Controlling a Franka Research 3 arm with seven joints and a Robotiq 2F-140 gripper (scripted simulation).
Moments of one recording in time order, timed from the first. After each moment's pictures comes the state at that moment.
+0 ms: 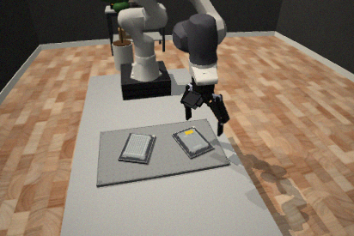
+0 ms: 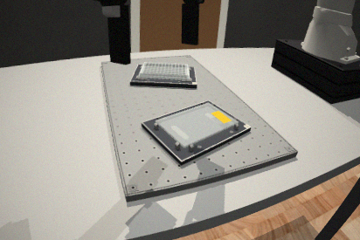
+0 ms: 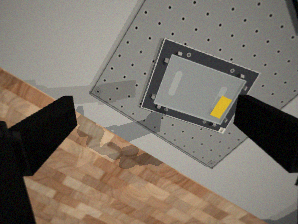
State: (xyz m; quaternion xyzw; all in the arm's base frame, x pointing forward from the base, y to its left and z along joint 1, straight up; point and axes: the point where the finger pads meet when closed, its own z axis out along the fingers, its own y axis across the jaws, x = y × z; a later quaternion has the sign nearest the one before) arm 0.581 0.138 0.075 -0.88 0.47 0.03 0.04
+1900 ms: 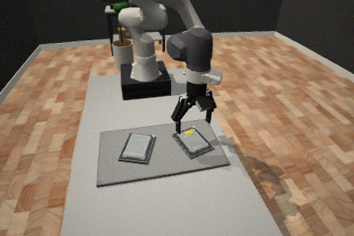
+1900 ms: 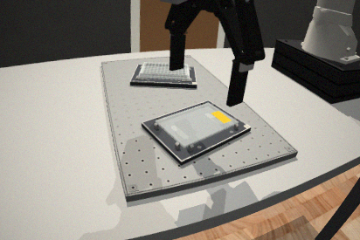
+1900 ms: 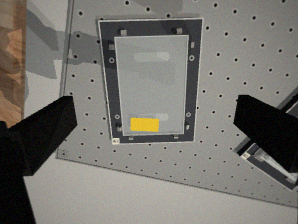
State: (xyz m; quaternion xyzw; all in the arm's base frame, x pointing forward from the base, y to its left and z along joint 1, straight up) arm 0.505 0.127 0.011 -0.99 -0.12 0.00 0.00
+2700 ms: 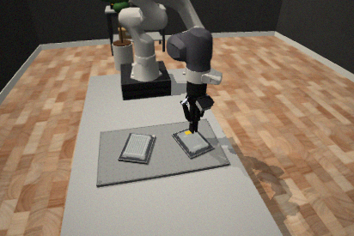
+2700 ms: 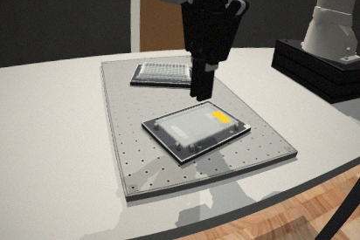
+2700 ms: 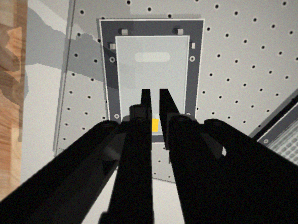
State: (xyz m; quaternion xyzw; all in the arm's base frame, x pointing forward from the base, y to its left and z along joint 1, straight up) arm 0.505 0.127 0.011 -0.99 -0.12 0.00 0.00
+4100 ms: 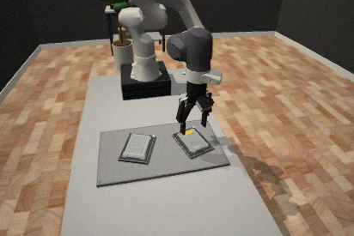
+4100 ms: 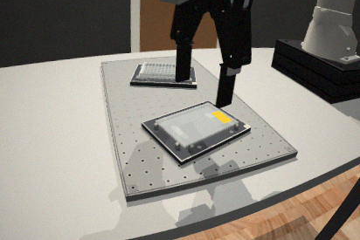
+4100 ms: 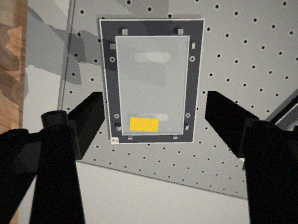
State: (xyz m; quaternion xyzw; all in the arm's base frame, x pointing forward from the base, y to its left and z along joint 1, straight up) arm 0.505 0.127 0.011 -0.99 -0.12 0.00 0.00
